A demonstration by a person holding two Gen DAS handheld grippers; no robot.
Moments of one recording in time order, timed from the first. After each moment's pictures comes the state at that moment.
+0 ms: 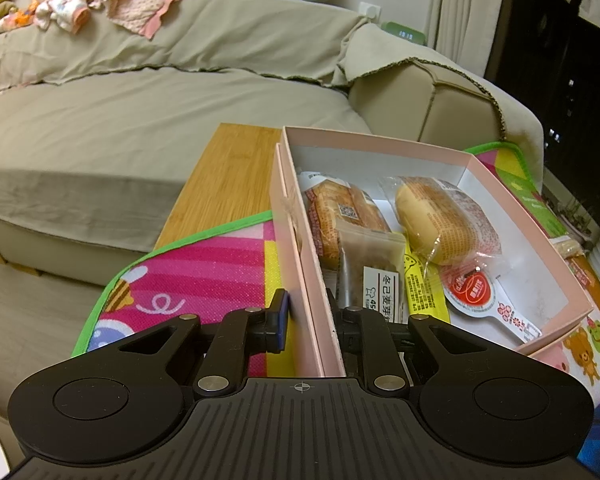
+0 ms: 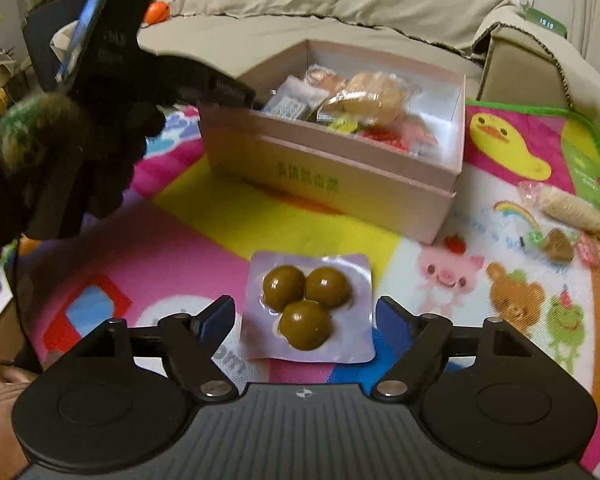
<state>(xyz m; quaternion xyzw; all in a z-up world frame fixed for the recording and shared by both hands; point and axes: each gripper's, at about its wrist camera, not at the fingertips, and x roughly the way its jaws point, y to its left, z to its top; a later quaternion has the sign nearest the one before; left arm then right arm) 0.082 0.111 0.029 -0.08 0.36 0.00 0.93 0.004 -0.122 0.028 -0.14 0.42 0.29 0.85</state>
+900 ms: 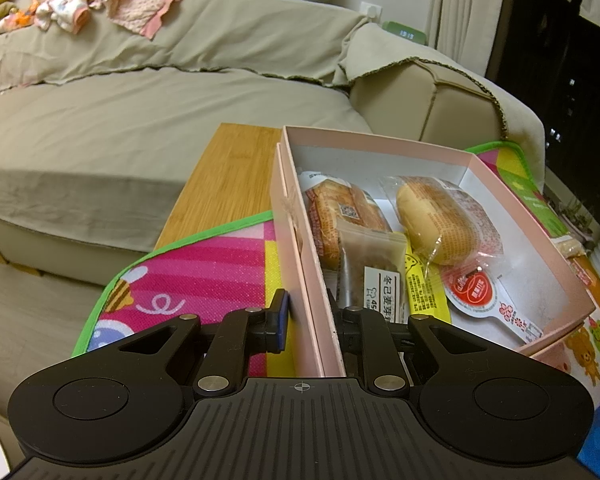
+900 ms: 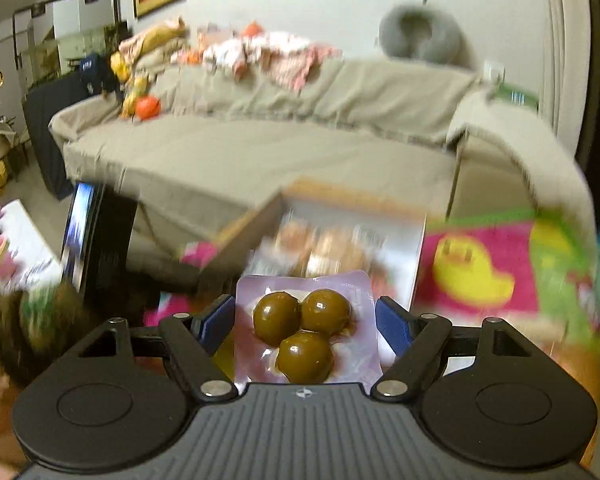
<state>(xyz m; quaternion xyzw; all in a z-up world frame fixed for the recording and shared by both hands) 0.082 0.110 0.028 -0.08 0.36 -0.01 0.93 0.047 -0.123 0.124 -0.08 0.29 0.30 0.90</state>
